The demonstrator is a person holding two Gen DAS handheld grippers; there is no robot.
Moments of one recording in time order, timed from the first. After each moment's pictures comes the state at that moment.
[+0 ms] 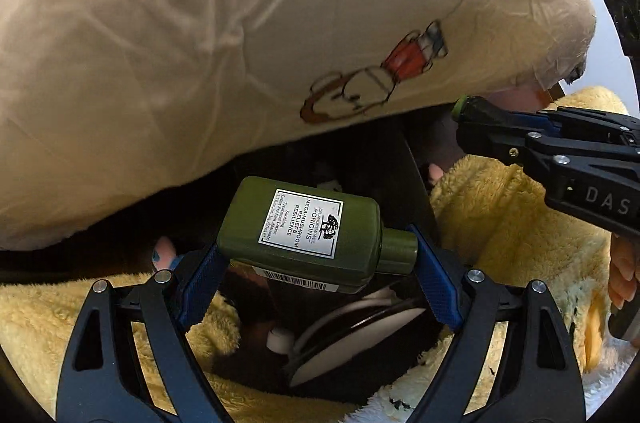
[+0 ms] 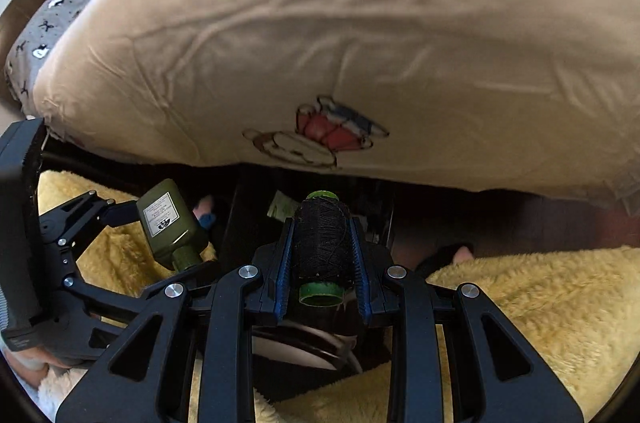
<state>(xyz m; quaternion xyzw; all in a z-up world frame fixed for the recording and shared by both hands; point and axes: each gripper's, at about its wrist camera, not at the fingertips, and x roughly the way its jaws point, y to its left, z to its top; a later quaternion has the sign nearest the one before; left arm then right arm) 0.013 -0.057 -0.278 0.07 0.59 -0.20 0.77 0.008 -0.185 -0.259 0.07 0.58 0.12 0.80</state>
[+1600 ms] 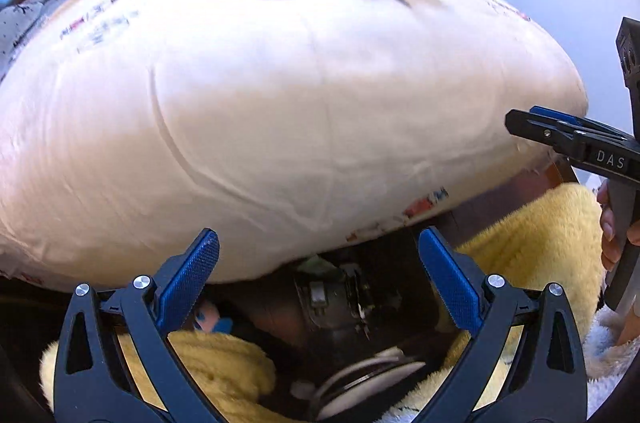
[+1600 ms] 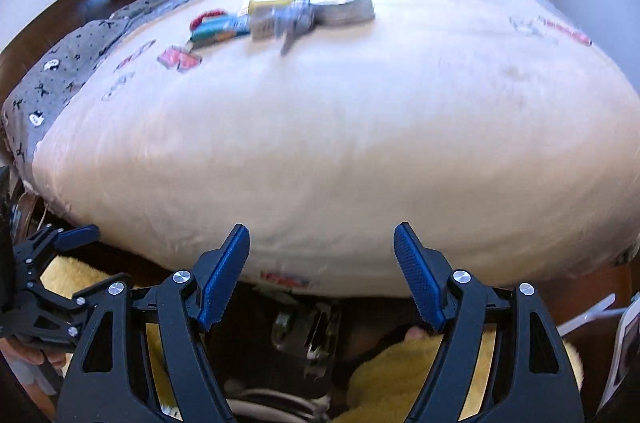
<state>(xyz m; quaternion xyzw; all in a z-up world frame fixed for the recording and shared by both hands) 0.048 -0.029 -0.170 0.04 0.48 -0.17 0.86 0.043 -0.238 -0.151 0.07 0.45 0.06 0.89</state>
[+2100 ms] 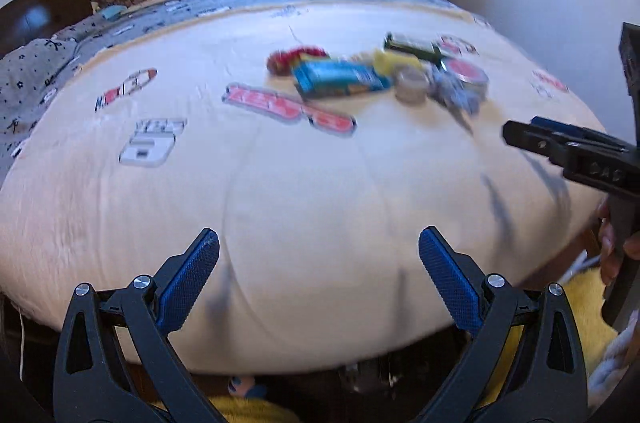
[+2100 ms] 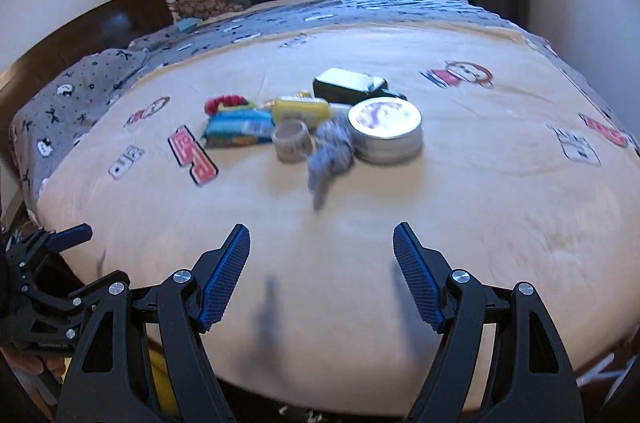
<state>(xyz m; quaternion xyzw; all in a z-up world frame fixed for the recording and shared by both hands) 0.123 -0.014 -0.114 0.04 0.40 -0.12 0.91 0.133 -0.214 -0.105 0.06 0.38 0.09 0.92</state>
